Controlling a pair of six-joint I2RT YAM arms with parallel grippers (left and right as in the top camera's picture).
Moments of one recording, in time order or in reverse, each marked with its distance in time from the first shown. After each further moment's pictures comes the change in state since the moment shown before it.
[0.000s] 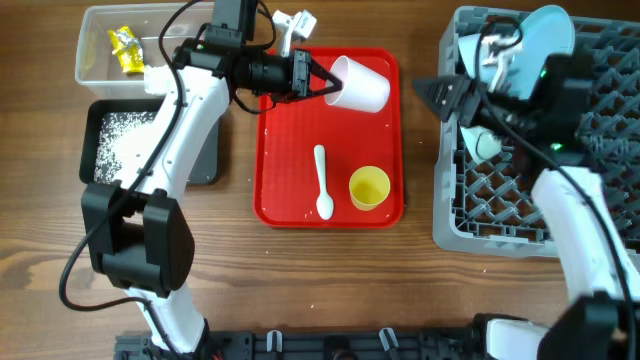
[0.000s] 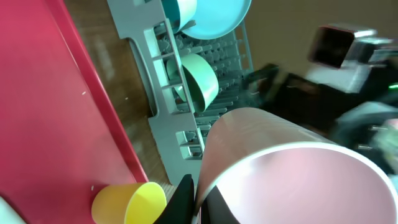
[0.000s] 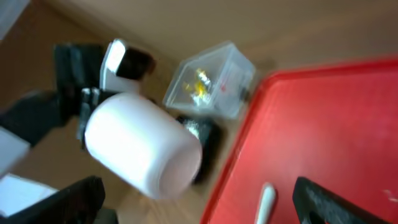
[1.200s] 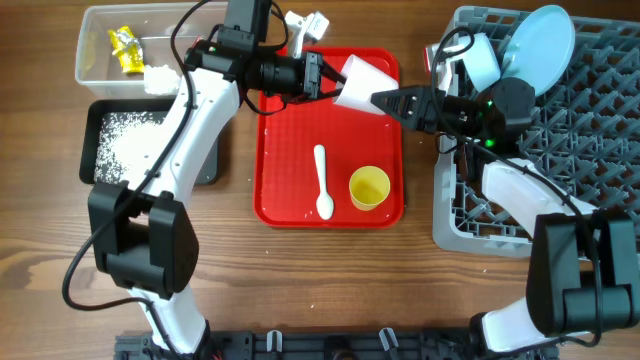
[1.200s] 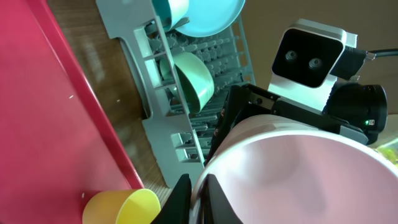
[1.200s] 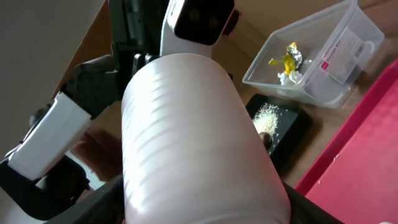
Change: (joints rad) left arm -0.048 0.000 0.000 0.036 -0.017 -0.027; right arm 0.177 0.239 -0.087 0.902 -0.155 0.554
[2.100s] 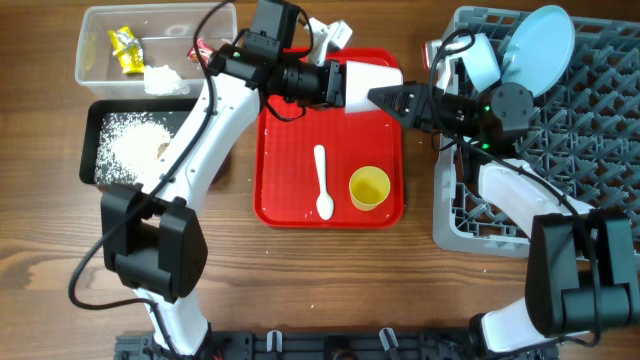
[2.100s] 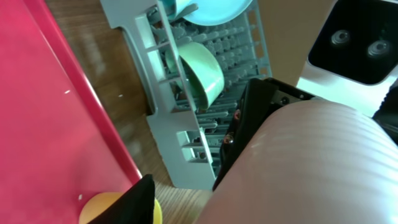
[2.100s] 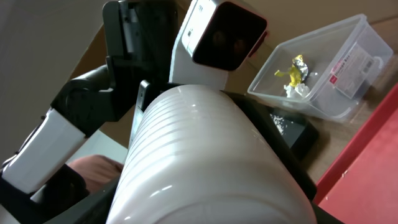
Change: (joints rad) left arm -0.085 0.000 0.010 0.000 -0.109 -0.020; right arm 0.023 0.002 -0.003 0.085 0.047 0.050
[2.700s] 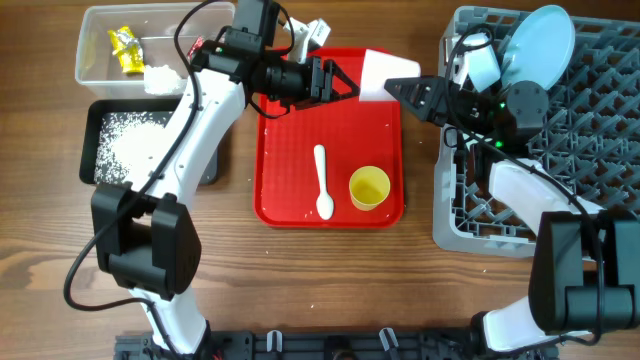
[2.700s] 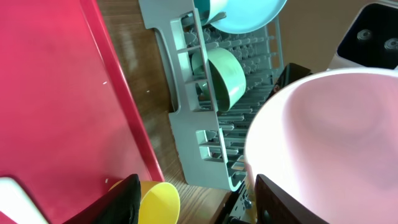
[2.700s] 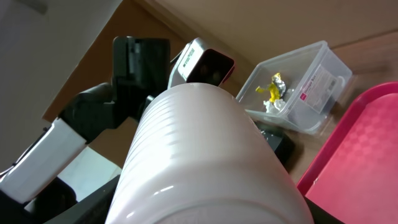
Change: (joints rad) left arm 0.070 0.000 0.000 -0.064 -0.032 0.005; right arm -0.080 -0.001 0.000 -0.012 0.011 -0.020
